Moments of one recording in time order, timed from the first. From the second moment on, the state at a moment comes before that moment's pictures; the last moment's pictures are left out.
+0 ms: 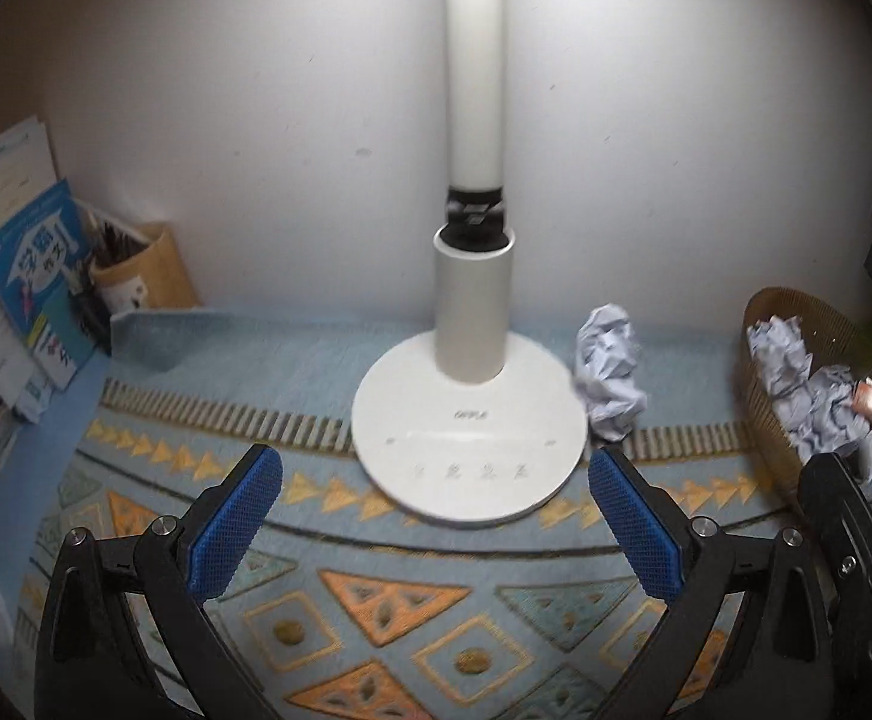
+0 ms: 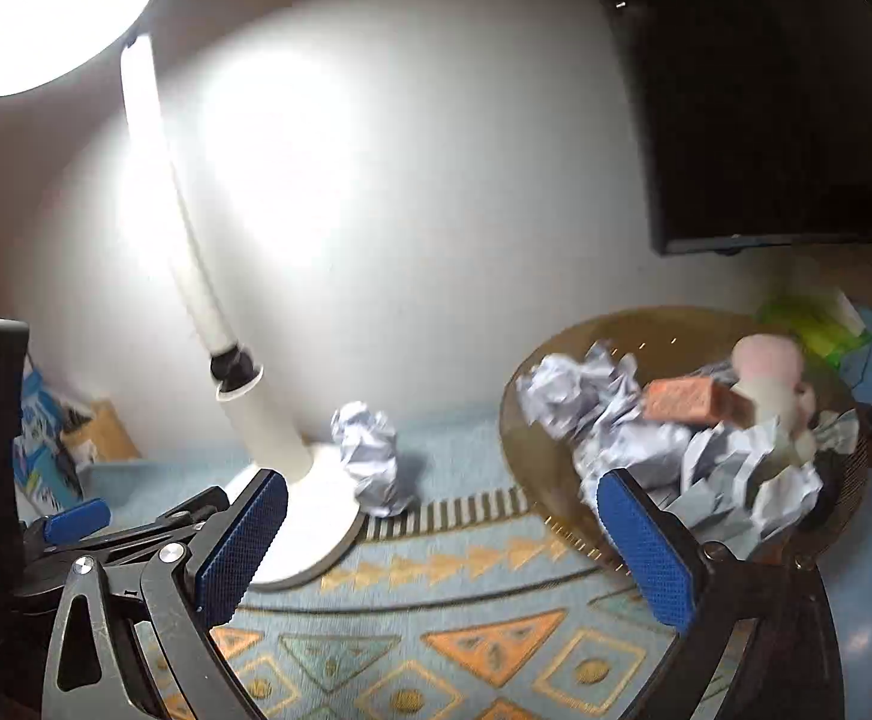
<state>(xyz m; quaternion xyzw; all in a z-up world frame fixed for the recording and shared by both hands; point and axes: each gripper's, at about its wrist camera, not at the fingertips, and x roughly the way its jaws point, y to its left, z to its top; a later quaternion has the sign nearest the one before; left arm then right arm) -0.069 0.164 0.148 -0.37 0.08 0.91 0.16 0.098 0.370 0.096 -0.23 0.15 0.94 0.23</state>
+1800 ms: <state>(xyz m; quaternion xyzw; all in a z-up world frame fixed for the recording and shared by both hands) 0.012 0.118 0.154 -0.45 0.06 0.88 0.12 0.031 0.348 -0.012 -0.44 0.10 0.87 0.21</state>
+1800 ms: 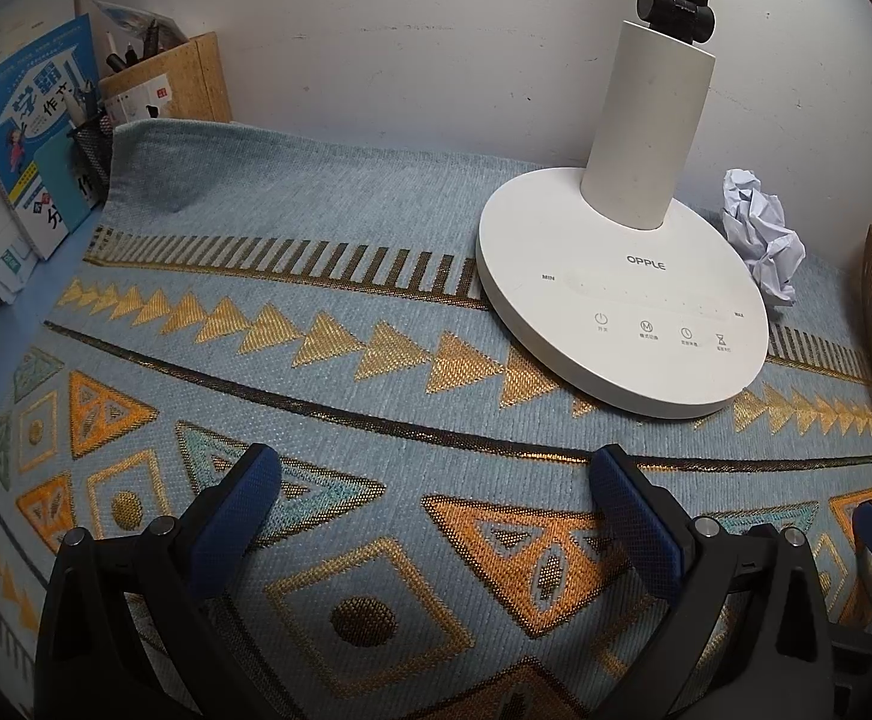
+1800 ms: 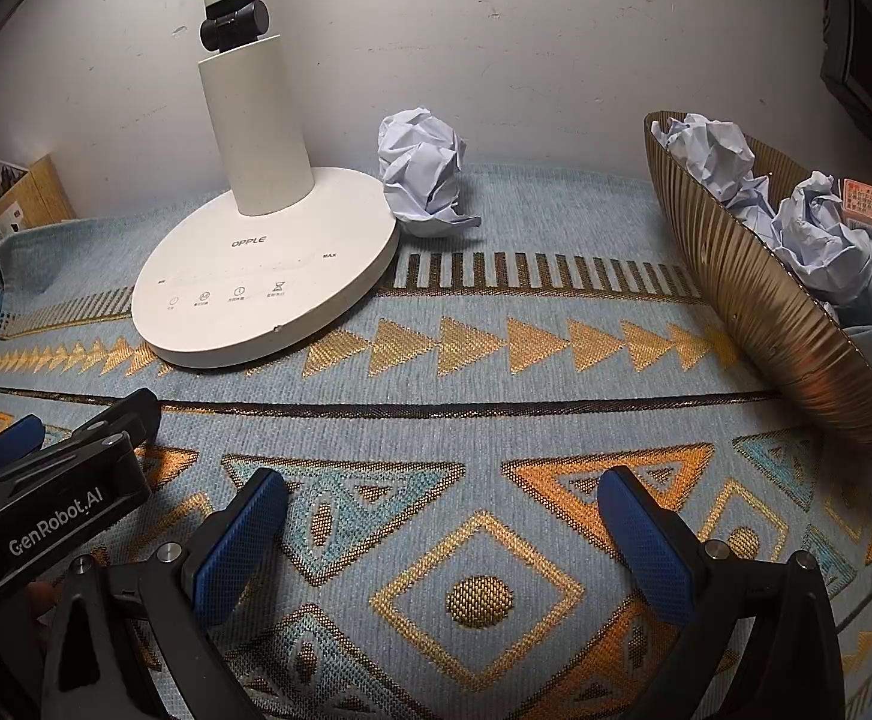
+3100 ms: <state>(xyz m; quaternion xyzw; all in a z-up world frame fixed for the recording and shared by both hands) 0.048 0.128 0.171 -0.45 0.06 0.88 0.11 -0.099 0.463 0.041 -0.40 0.29 0.85 0.20</state>
